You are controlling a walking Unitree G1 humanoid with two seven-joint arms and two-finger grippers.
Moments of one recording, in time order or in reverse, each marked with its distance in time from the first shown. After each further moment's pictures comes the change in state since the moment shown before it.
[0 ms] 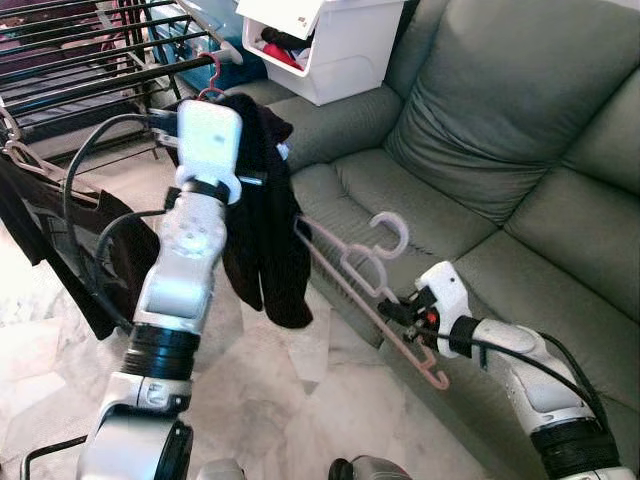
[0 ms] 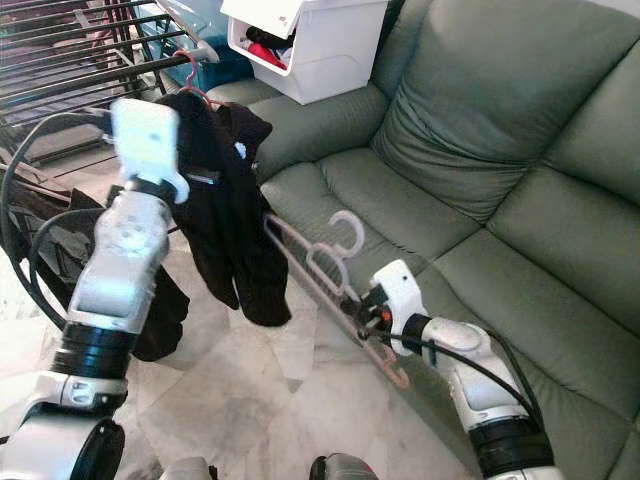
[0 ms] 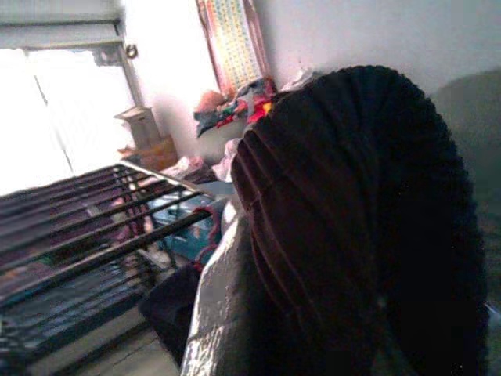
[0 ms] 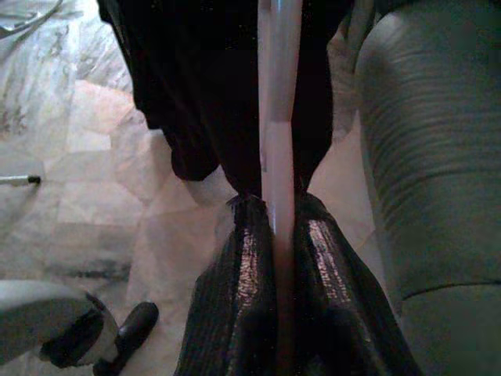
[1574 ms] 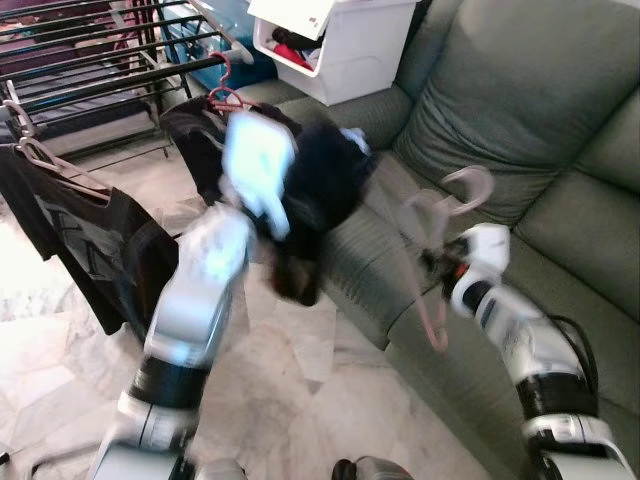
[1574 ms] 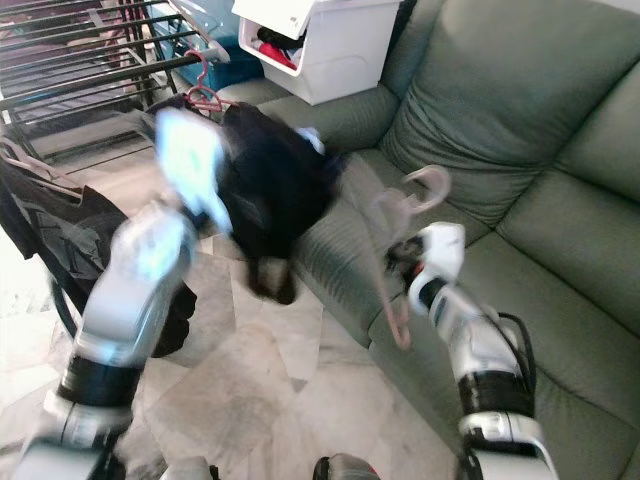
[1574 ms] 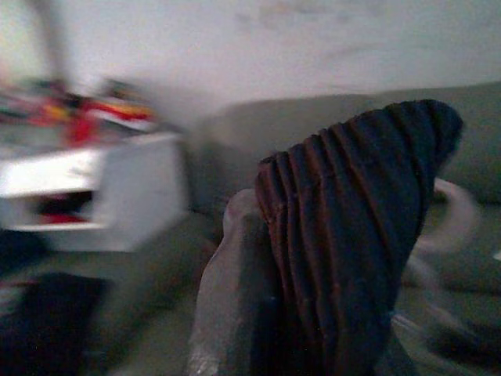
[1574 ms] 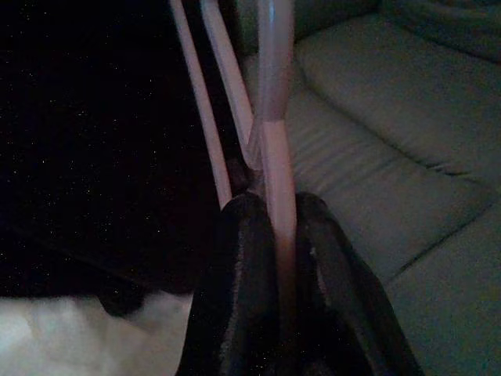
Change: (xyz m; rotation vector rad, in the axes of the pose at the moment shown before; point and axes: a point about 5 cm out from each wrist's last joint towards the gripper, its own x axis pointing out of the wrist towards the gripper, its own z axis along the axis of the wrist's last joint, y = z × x) left arm -0.039 -0.051 0.024 -0.316 -0.059 -0.605; right arm 0.007 -0.059 0.023 0.417 -0.207 -0.476
